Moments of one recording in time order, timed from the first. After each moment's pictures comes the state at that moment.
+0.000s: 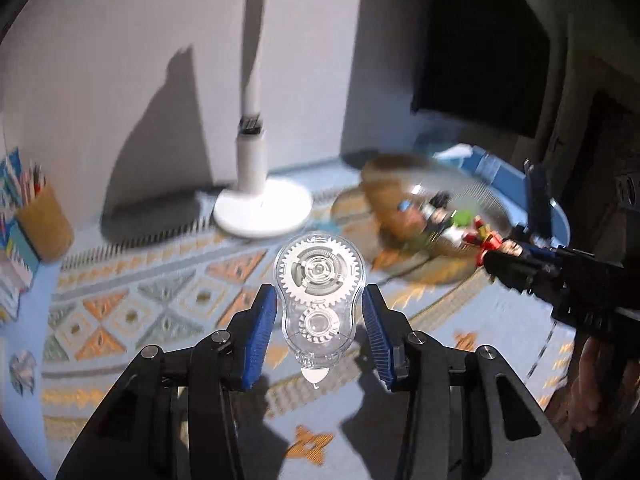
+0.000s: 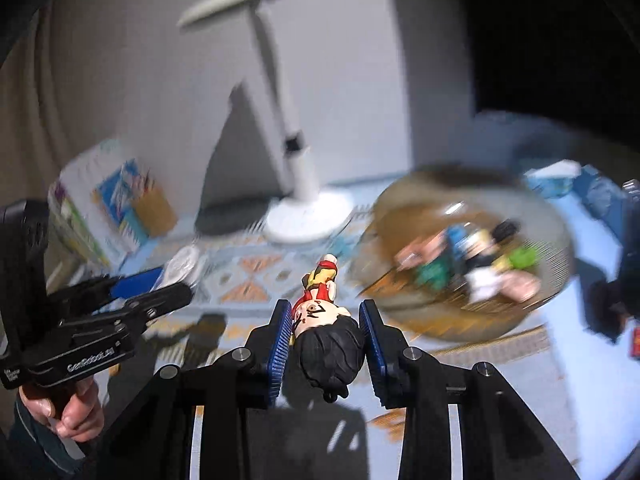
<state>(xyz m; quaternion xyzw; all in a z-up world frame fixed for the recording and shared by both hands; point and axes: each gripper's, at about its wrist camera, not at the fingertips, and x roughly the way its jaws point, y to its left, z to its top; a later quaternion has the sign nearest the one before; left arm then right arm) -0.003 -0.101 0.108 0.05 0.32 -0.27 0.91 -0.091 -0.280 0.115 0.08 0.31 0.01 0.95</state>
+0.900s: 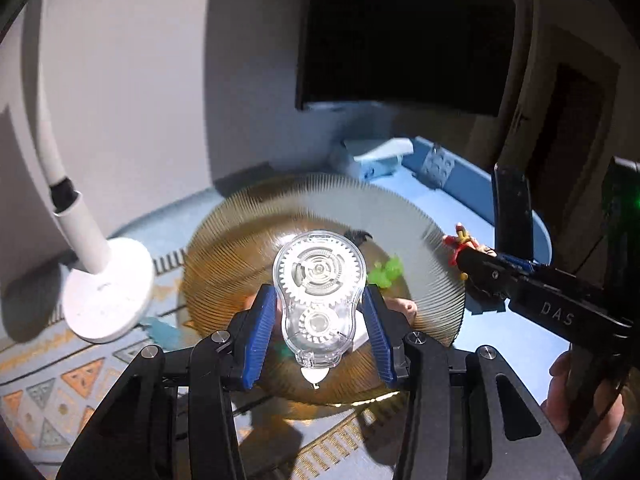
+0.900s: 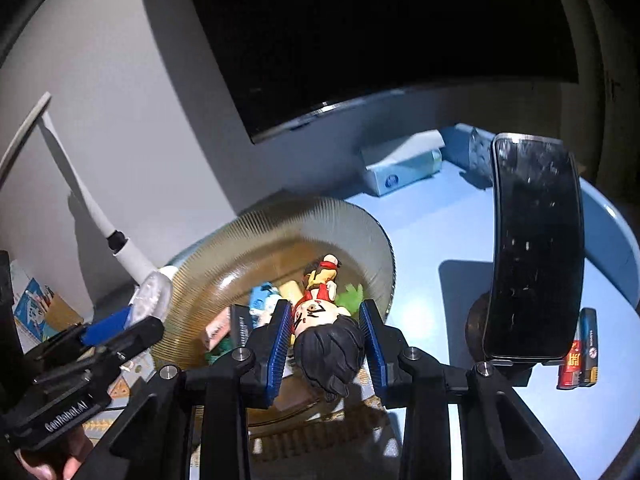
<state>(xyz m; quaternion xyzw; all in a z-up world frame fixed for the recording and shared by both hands) 0.066 -0.311 0.089 0.08 0.35 -0.36 0.86 -0.059 -0.477 0.105 0.19 0.31 -0.14 0.92</state>
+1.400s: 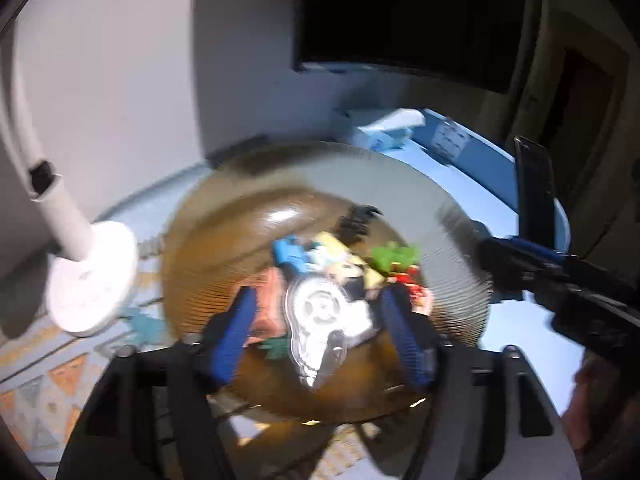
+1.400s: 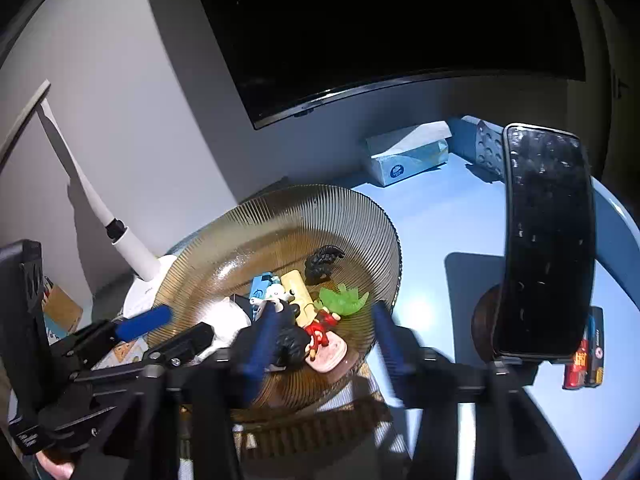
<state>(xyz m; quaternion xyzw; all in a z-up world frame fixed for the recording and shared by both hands) 0.077 -0.324 0.070 0.10 0.37 -0.34 0.86 -0.059 -0.476 0.104 0.19 0.32 -0.13 0.92</state>
